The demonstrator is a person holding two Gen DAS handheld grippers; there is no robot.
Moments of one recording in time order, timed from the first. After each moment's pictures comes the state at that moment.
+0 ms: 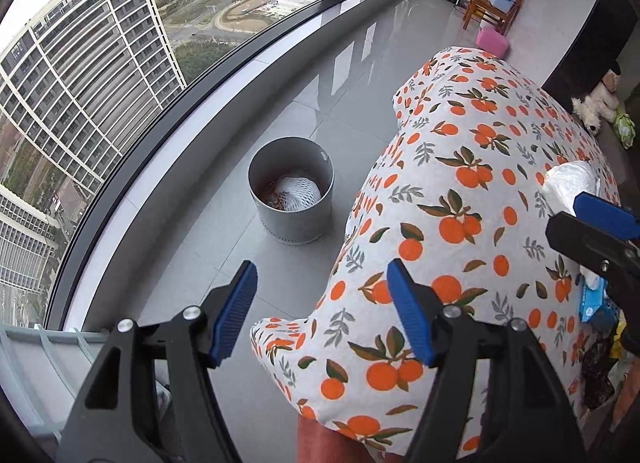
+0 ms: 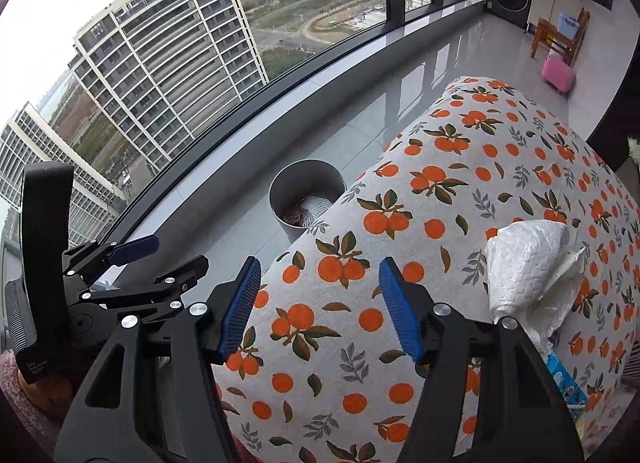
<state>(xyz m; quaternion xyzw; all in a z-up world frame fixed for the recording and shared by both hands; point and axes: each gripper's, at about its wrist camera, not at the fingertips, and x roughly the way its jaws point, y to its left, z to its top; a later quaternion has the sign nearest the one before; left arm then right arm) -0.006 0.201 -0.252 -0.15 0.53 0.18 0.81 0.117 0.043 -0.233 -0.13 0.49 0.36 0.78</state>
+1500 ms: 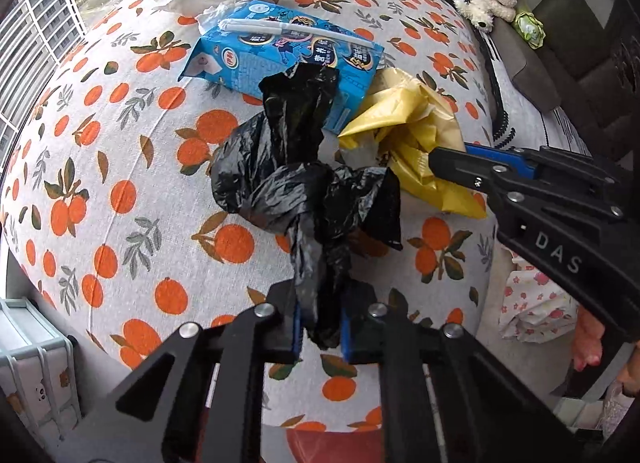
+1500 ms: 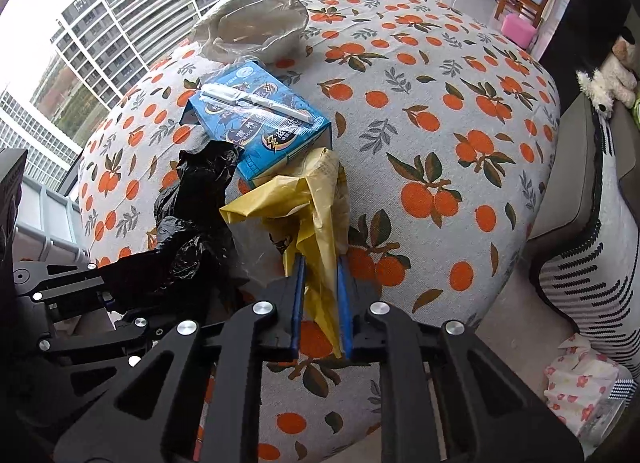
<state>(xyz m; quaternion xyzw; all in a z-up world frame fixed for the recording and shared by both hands) -0.017 -0.185 -0.307 -0.16 0.58 0.02 0.79 0.088 -0.294 -0.296 -0.17 0.53 0.33 0.76</state>
